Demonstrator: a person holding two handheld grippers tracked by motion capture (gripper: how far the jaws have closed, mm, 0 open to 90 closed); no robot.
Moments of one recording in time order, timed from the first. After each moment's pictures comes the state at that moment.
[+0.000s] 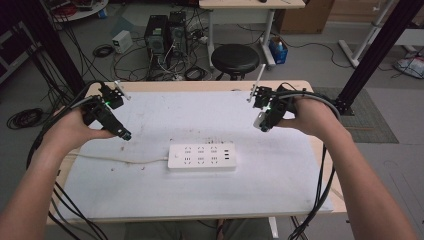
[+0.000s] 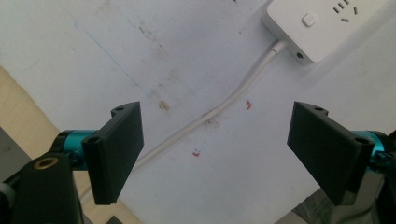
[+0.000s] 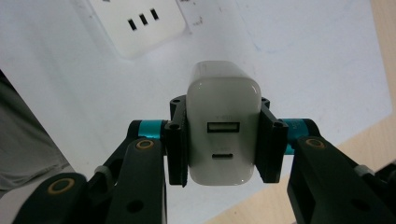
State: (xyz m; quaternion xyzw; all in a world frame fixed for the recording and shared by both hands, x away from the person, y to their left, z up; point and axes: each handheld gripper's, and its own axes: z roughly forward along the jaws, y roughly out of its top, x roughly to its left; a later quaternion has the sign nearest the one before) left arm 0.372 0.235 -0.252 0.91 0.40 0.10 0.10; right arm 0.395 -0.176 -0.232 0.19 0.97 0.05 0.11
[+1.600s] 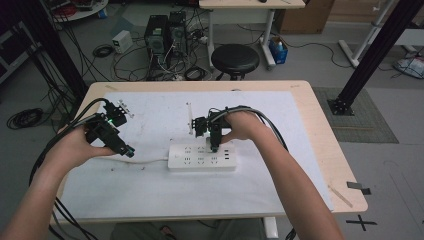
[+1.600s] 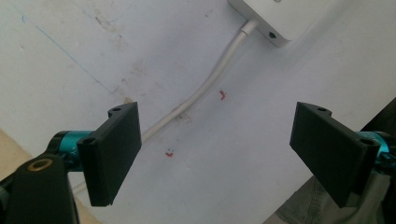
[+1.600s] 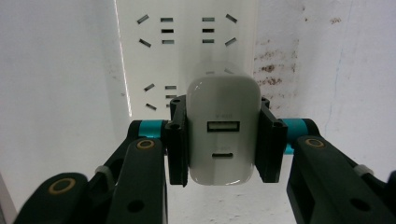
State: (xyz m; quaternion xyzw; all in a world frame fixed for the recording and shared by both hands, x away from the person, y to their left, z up) left arm 0.347 0.229 -0.280 0.92 0.38 0.08 0.12; right arm 0.424 -0.035 -0.344 -0.01 1.00 -0.01 0.03
